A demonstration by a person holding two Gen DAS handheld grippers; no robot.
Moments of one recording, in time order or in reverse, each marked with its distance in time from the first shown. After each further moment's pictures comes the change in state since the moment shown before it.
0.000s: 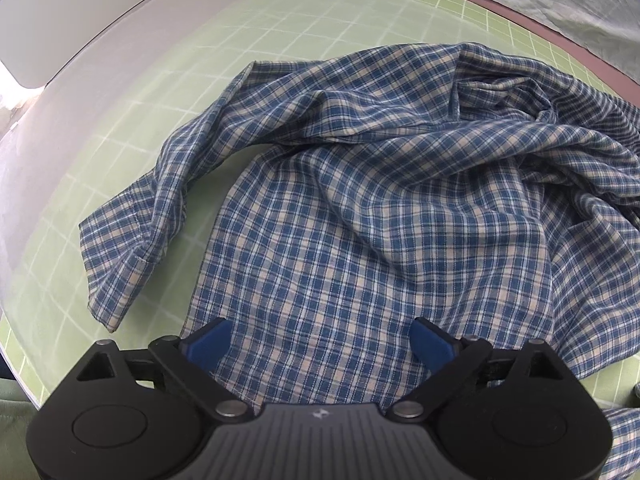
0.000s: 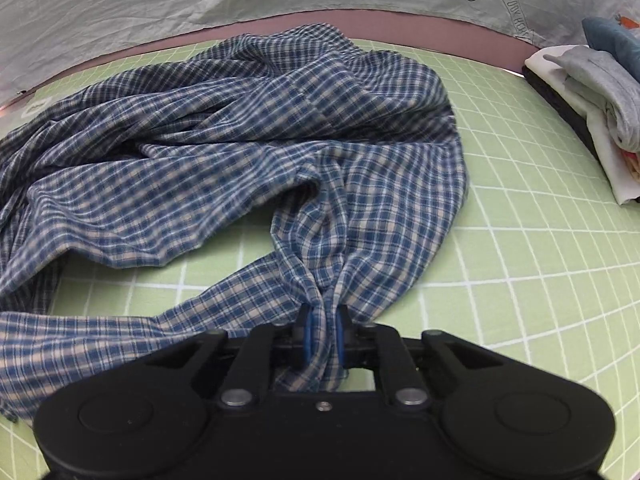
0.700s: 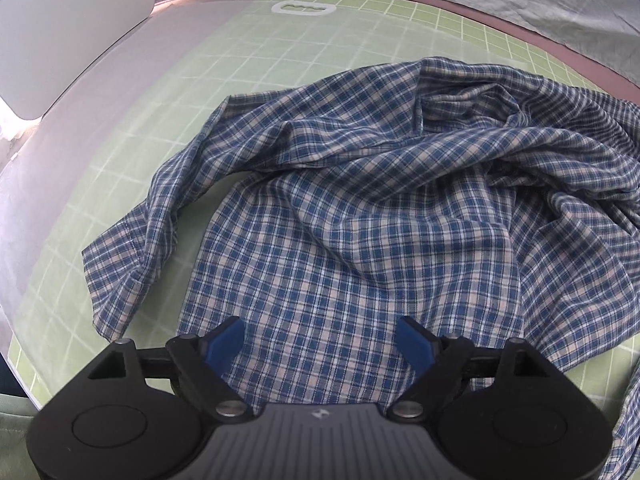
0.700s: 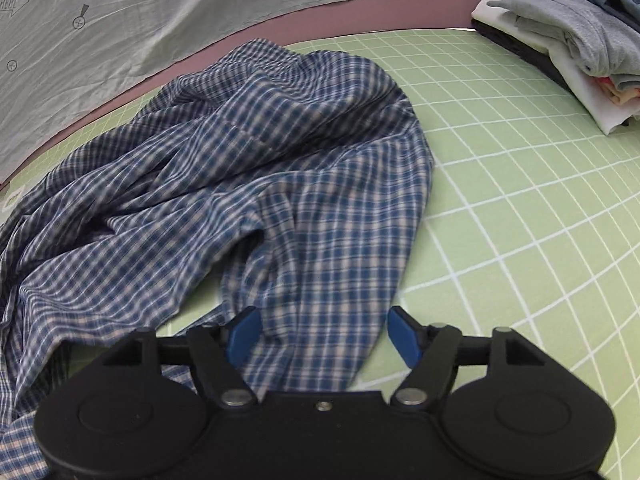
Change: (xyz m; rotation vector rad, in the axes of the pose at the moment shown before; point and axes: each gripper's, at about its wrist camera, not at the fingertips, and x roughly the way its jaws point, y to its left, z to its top) left arm -0.015 -0.013 0.002 0.072 -0.048 0.012; right arm 0.002 -0.014 0.008 0.273 0.006 0.057
